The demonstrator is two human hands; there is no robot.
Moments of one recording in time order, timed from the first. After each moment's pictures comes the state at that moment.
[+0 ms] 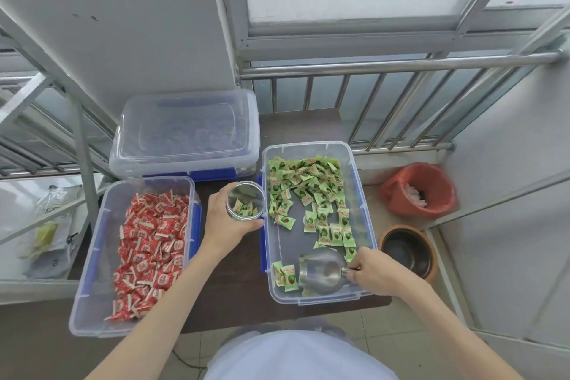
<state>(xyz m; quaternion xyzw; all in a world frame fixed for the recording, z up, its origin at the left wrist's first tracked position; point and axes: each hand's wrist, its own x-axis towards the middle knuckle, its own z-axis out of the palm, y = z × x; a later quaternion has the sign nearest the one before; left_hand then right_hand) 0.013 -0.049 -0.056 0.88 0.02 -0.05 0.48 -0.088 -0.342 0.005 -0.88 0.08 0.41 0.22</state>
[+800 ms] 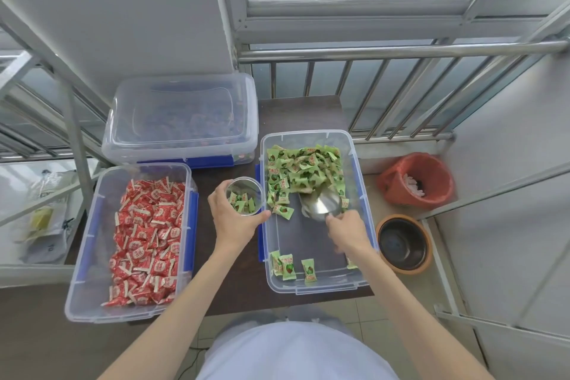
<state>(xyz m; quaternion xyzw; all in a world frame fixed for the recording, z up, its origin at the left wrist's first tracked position) -0.009 -0.078 -0.063 0.87 0.12 -0.02 0.49 -0.043 -0.302 -0.047 -0.80 0.36 0.20 0.44</state>
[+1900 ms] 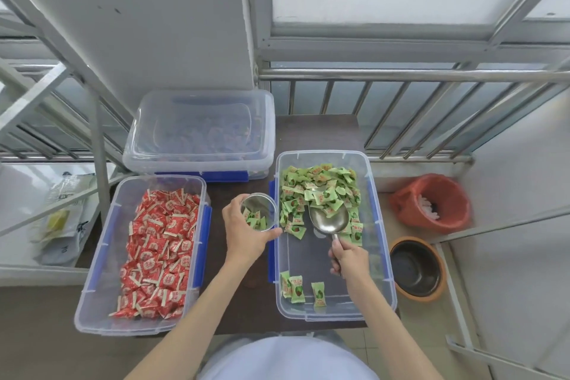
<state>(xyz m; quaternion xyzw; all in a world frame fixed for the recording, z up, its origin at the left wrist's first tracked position) 0.002 -0.077 -0.049 0.86 0.14 -0.07 0.49 -0.051 -0.287 -0.072 -0.62 0.42 0.15 0.65</state>
